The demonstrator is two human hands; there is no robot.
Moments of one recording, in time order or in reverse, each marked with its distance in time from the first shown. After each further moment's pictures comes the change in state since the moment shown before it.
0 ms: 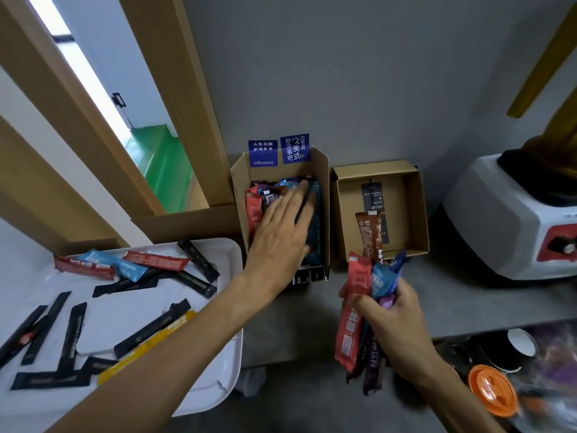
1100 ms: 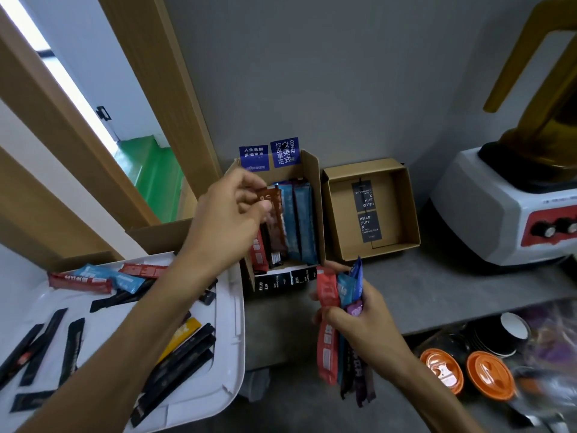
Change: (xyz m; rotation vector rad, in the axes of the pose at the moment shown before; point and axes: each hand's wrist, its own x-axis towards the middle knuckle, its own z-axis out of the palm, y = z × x) left_hand -0.005 -0.023 -0.105 -0.821 0.036 -0.383; right_hand -0.013 -0.002 0.024 0.012 -0.172 0.027
